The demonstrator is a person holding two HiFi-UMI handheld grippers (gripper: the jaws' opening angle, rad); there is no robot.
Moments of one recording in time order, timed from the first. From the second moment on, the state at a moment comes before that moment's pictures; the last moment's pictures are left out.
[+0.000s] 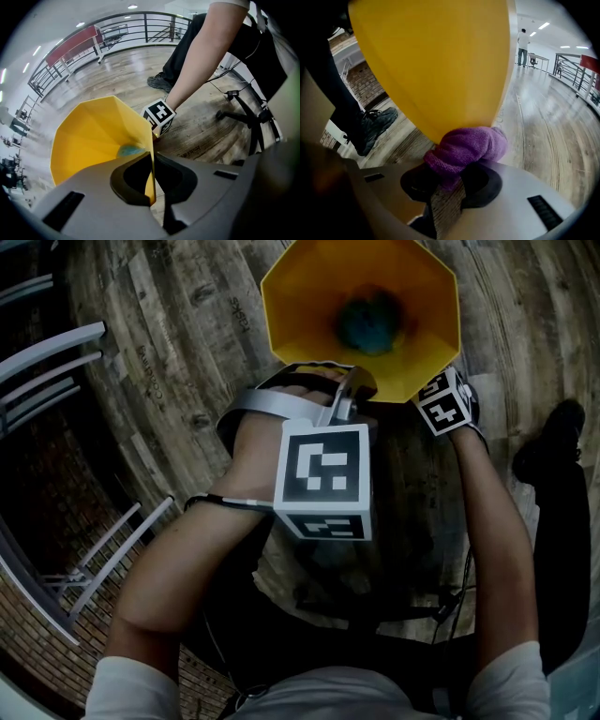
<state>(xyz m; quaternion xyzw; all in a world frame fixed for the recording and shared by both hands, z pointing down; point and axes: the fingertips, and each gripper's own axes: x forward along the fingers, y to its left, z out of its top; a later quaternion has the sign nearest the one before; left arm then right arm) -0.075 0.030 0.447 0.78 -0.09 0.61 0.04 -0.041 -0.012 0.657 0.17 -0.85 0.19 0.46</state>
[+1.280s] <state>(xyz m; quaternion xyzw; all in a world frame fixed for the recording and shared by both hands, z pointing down) -0.142 0.035 0.454 0.72 -0.05 0.69 -0.05 0.009 0.013 0.508 0.24 -0.86 0.14 0.42</state>
